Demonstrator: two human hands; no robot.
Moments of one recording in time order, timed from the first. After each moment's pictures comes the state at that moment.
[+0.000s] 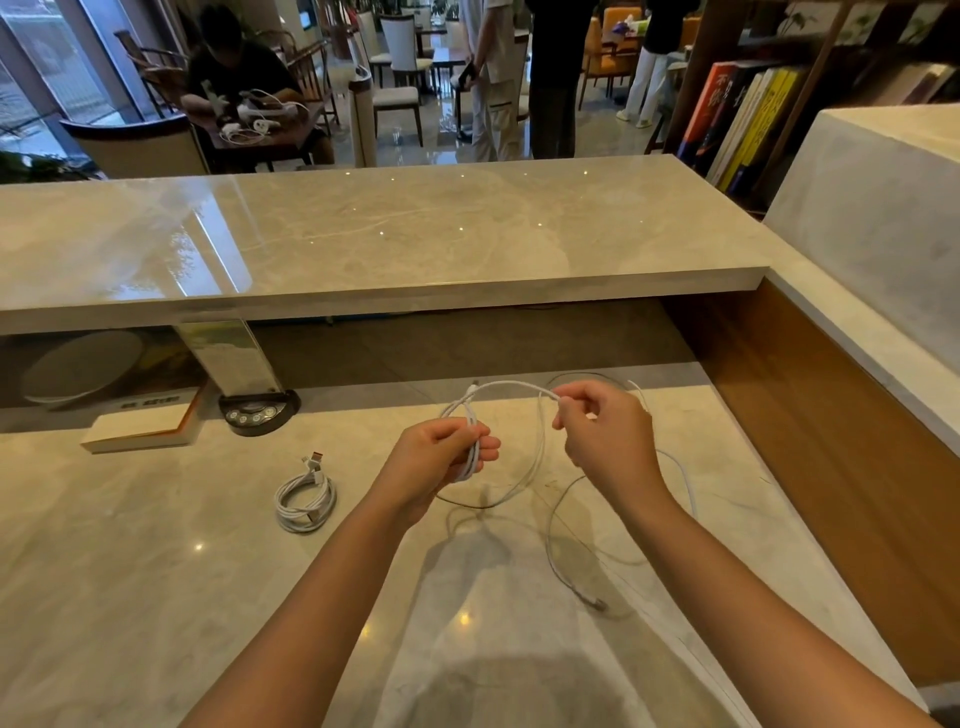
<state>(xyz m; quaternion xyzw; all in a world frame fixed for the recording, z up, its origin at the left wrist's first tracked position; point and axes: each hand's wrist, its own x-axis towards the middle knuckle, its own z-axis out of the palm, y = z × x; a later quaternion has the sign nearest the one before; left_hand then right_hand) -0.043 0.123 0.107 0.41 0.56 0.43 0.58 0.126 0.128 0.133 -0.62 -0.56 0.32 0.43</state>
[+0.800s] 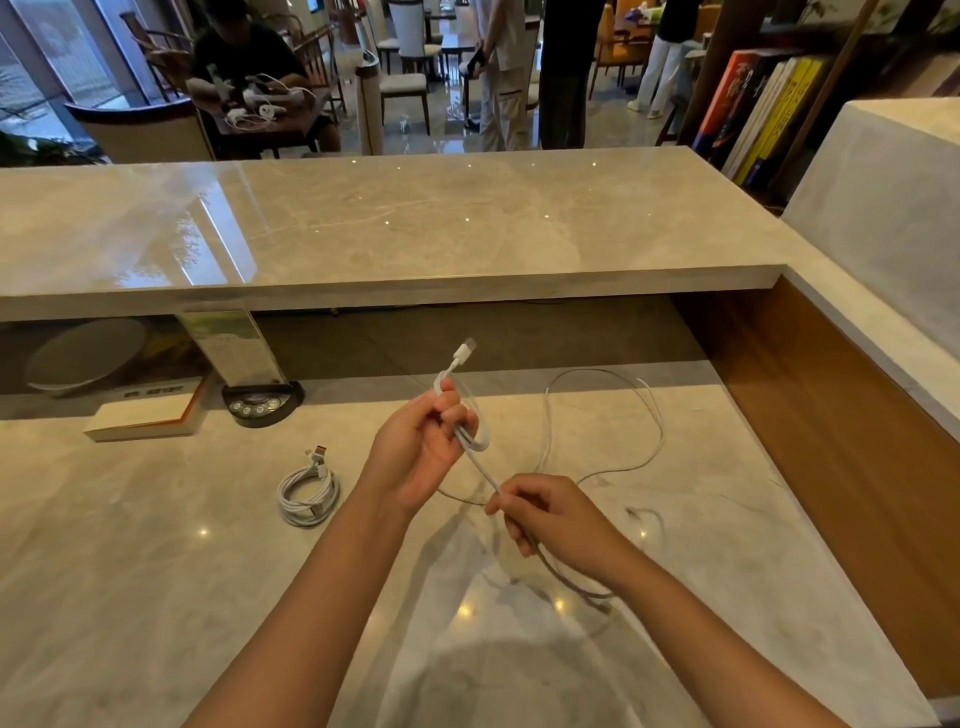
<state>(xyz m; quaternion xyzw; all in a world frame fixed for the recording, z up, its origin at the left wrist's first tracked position) -0.054 0.134 0.108 0.13 0.28 0.60 0.74 0.114 0.098 0.081 -0.44 -0.63 0.57 0.28</state>
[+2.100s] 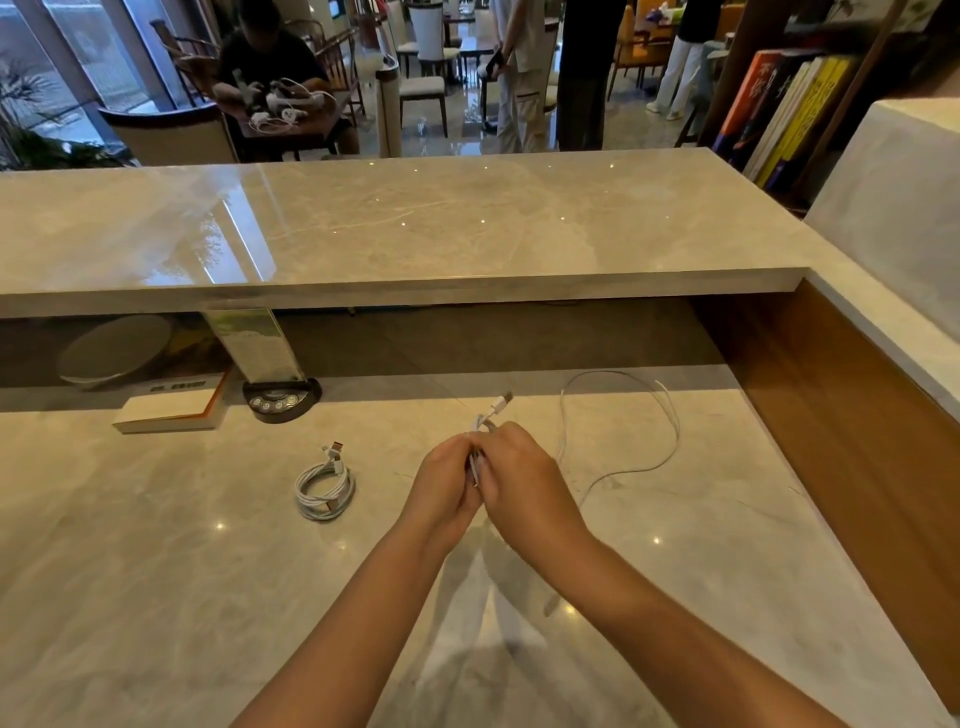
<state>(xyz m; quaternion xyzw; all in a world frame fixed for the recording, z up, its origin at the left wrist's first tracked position) -0.034 0.112 0.081 0.22 0.50 0.54 0.64 0.060 0.103 0.103 -0.50 -0.80 0.21 0.26</state>
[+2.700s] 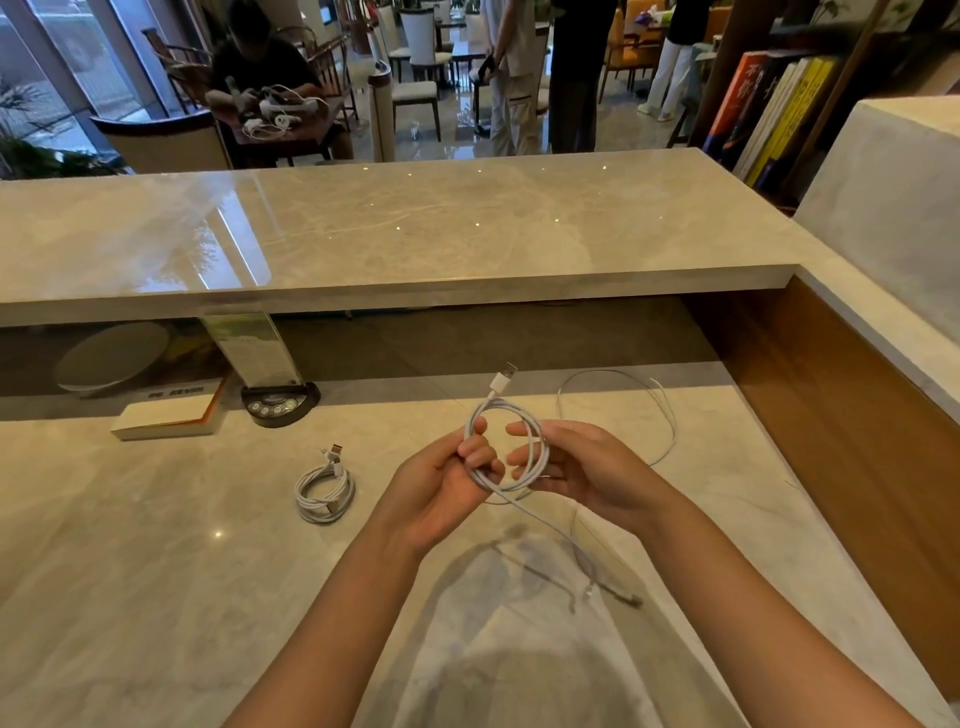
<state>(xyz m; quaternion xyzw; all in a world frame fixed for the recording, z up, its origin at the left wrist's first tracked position) -0.046 0.102 0.104 0.07 0.28 0.54 0.79 0.123 0.132 0.106 -0.44 -0.42 0.73 0.31</state>
